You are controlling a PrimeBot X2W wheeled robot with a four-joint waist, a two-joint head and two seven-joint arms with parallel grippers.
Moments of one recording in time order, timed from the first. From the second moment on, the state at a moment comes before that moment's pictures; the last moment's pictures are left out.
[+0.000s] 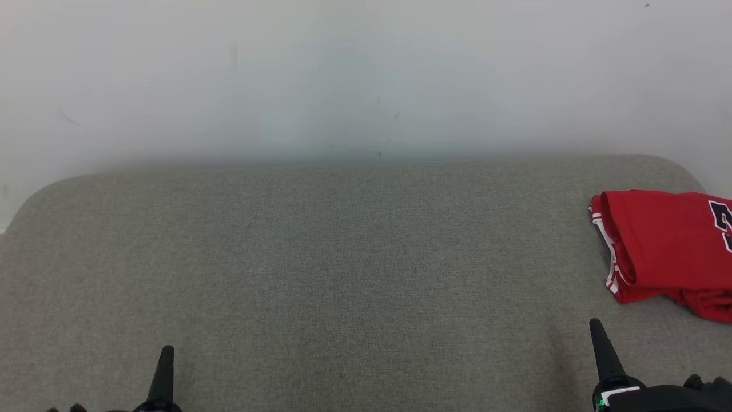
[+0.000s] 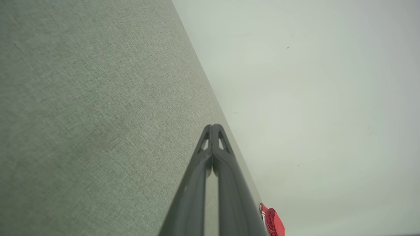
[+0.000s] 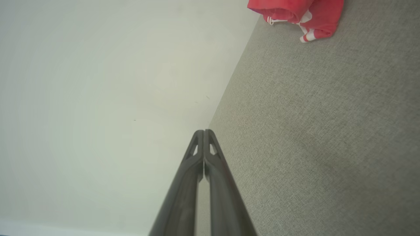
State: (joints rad) left arm -0.03 0.06 0.10 0.27 -1.24 -0.13 0.05; right arm 0.02 -0.05 -0.10 0.17 1.21 0.13 0.03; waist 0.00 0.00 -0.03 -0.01
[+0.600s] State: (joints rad) left arm -0.07 0.06 0.10 0.26 -1.39 -0.13 0.10; right arm 0.00 -0.05 -0.10 0.17 1.38 0.13 0.04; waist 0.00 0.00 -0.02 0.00
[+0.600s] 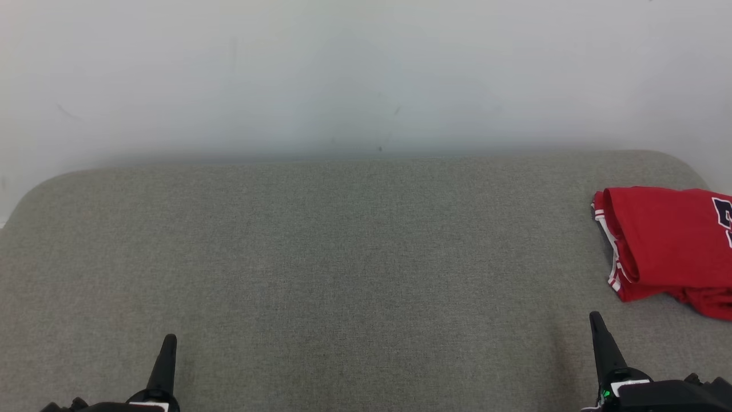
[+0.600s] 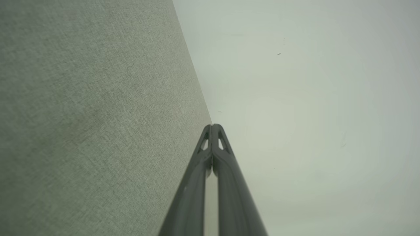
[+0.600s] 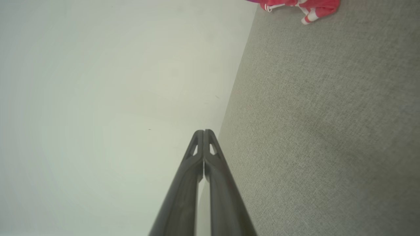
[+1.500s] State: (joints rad) left arm -0.10 0.05 0.12 0.26 -1.57 -0.13 0.15; right arm -0.02 -0.05 -0.10 0.17 1.58 0.13 0.05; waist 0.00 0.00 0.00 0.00
